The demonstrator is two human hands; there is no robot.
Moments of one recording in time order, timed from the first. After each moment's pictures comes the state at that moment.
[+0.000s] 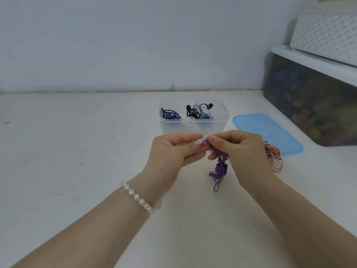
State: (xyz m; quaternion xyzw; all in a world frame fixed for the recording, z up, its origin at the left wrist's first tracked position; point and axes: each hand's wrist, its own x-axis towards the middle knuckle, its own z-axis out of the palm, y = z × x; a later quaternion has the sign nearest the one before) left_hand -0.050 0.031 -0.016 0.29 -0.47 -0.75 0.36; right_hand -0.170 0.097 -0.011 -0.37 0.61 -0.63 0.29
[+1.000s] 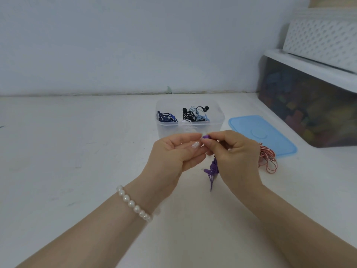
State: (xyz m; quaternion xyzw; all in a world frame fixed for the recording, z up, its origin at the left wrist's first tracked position) left_hand -0.050 0.037 -0.012 0.25 -0.46 -0.77 0.35; right_hand -0.160 0.095 -0.022 -0.45 0.63 -0.63 0.09
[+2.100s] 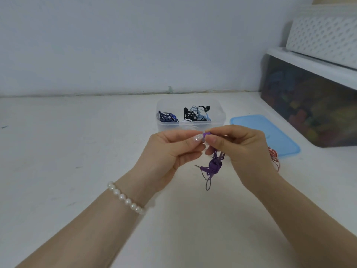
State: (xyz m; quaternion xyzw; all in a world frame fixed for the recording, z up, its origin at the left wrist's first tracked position) left_hand -0.043 0.029 -0.002 0.25 -0.51 -0.76 0.33; right_hand -0.172 0.102 0.000 -0.44 0.52 -0.67 0.29
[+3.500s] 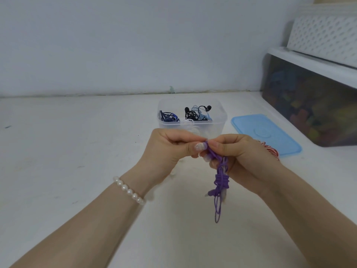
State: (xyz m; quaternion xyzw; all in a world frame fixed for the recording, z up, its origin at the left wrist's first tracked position) left_hand -0.044 0.014 -0.016 0.15 -0.64 -0.64 0.38; right_hand -0.172 0.107 0.008 -0.34 0.52 -0.58 0.53
